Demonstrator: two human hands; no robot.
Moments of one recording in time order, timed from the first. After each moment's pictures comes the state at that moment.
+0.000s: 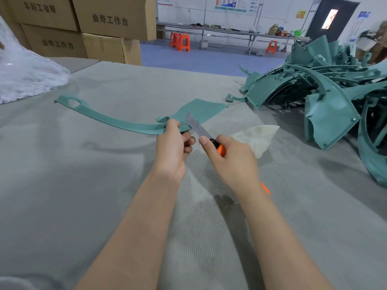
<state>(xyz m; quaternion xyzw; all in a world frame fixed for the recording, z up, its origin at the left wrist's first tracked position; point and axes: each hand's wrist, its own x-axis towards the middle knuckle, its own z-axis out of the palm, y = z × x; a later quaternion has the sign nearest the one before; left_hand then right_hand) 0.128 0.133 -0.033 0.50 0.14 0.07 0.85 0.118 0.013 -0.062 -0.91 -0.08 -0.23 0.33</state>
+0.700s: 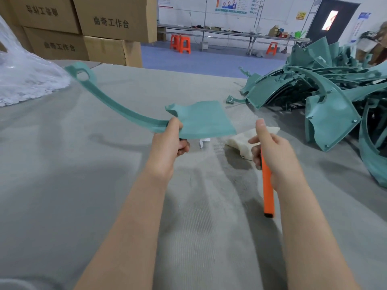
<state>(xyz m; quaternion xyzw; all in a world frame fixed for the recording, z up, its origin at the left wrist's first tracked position) 0.132 0.149 -0.036 0.60 0.08 0.08 0.79 0.123 -0.044 -0.035 -0.77 0.12 -0.12 0.61</state>
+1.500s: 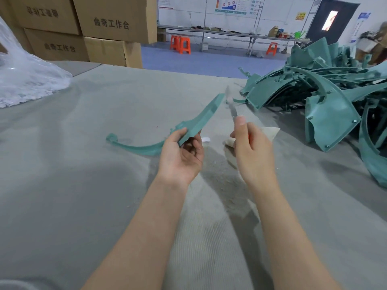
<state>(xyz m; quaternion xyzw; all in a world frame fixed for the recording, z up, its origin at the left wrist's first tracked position) 0.125 0.130 -0.038 0.16 0.14 -0.09 0.97 0.114 -0.001 -0.041 -0.82 -0.02 -0.26 0.51</state>
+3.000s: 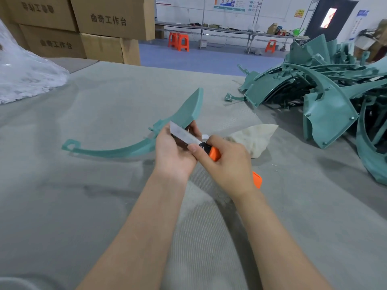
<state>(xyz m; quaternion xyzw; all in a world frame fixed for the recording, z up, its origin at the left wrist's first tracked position) 0.118 0.128 -0.023 0.16 0.11 -0.02 0.98 0.110 0.017 -0.062 -0.89 -0.15 -0.27 0.32</state>
